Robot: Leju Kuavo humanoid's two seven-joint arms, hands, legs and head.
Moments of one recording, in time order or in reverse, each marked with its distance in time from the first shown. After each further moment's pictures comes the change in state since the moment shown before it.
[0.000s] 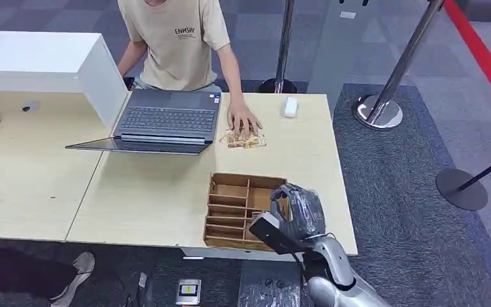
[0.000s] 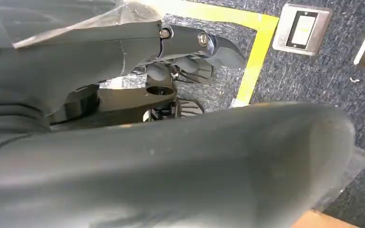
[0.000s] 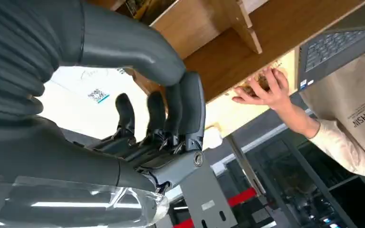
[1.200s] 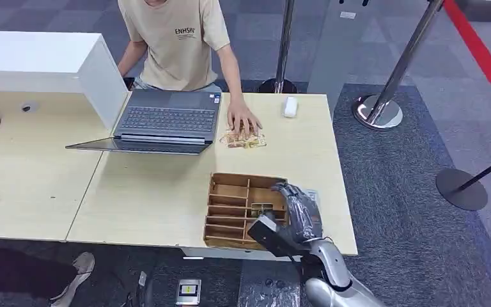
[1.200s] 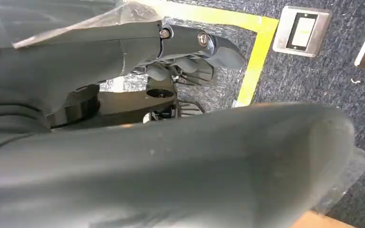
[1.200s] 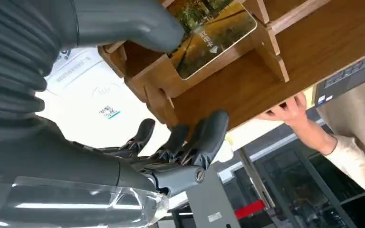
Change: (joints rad) left arm -0.007 0.005 0.000 0.000 -0.011 0.002 0.018; right arm -0.005 0.017 0.018 0.083 -0.007 -0.005 -0.011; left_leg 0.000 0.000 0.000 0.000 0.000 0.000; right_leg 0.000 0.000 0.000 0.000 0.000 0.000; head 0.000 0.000
